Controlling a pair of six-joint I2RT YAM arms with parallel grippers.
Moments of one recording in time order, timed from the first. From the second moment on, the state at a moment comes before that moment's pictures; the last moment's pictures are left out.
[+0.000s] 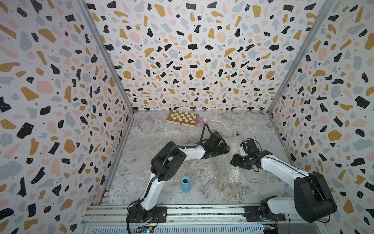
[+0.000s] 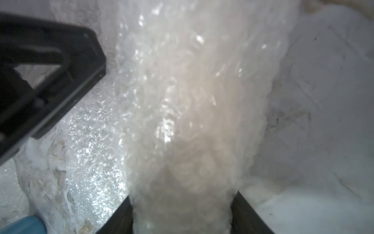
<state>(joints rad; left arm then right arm) -0.85 2.15 1.42 0.06 0.23 -0.91 0.33 1.33 0.69 -0.51 -0.20 0.44</state>
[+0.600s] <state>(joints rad) -0.88 2.38 1.71 0.10 0.32 -0.88 0.24 1.29 0.62 -0.46 -0.33 0.38</state>
